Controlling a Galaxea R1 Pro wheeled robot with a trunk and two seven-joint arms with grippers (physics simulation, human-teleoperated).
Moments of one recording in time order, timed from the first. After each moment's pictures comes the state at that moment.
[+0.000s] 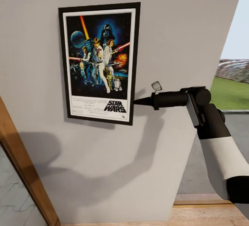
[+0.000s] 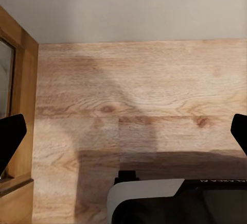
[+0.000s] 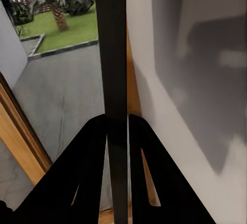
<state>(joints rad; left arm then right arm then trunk) 0.04 0.03 0.01 -0.61 0.00 -0.08 0.00 -1.10 -0.15 0.15 -1.31 -0.14 0.98 1.37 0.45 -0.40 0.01</state>
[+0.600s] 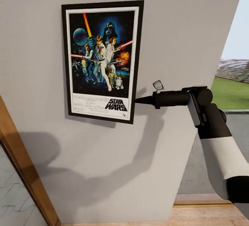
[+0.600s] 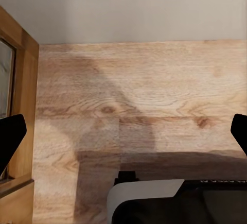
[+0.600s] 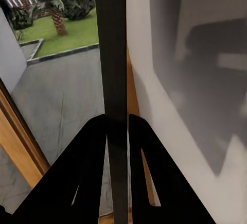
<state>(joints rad) 0.04 0.03 0.01 -0.61 0.00 -0.08 0.00 -1.10 -0.15 0.13 -1.31 -0.14 0.98 1.37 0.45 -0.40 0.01</state>
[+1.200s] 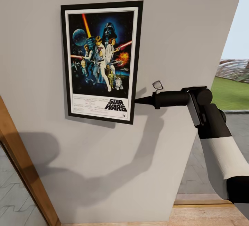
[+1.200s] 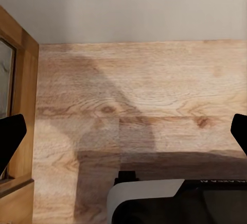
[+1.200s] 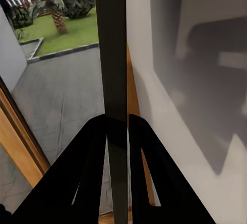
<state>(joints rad) 0.04 0.03 0.01 -0.61 0.00 -0.08 0.00 -1.10 -0.15 0.13 -1.31 -0.13 0.98 1.37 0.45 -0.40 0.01</state>
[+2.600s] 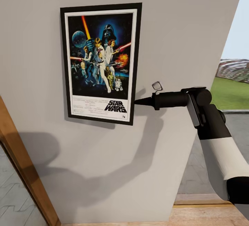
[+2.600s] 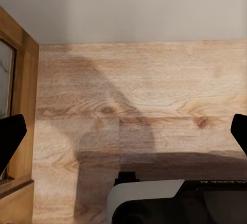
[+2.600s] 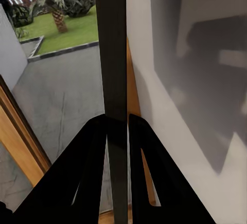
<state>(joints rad) 0.04 0.03 0.01 -0.61 0.00 -0.08 0.00 -1.10 -0.15 0.14 -1.31 -0.13 0.98 1.37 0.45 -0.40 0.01</state>
